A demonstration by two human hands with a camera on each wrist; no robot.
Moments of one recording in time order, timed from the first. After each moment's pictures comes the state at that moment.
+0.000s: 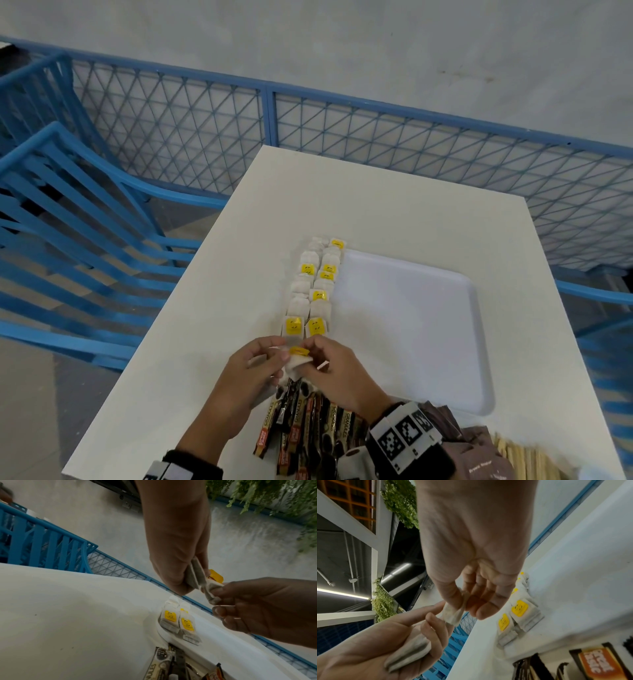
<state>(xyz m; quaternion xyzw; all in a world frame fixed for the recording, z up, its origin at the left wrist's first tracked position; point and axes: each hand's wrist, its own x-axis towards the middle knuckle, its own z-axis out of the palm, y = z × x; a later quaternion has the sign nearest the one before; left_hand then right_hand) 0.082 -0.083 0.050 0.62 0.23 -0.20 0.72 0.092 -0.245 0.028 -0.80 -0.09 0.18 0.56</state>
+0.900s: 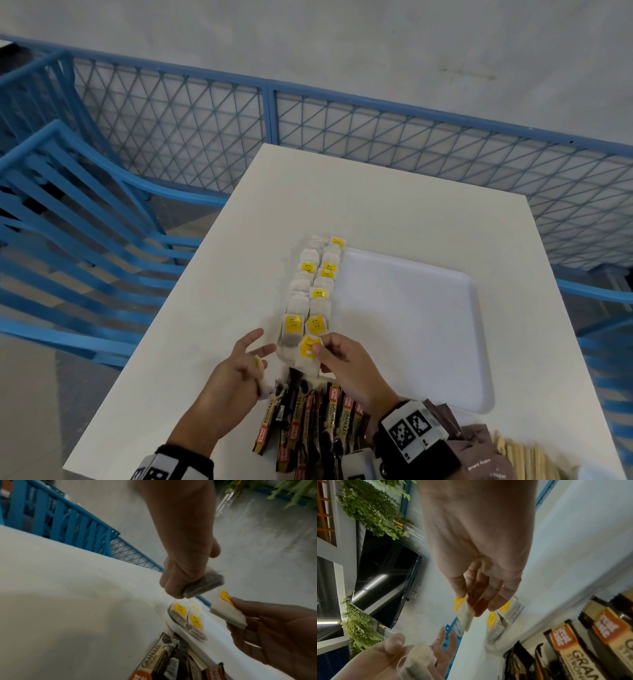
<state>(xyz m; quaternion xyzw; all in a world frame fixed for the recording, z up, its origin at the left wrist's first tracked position) 0.085 -0.068 0.035 0.46 0.27 -0.24 0.81 0.093 -0.259 0.000 -0.75 0.04 0.20 0.63</state>
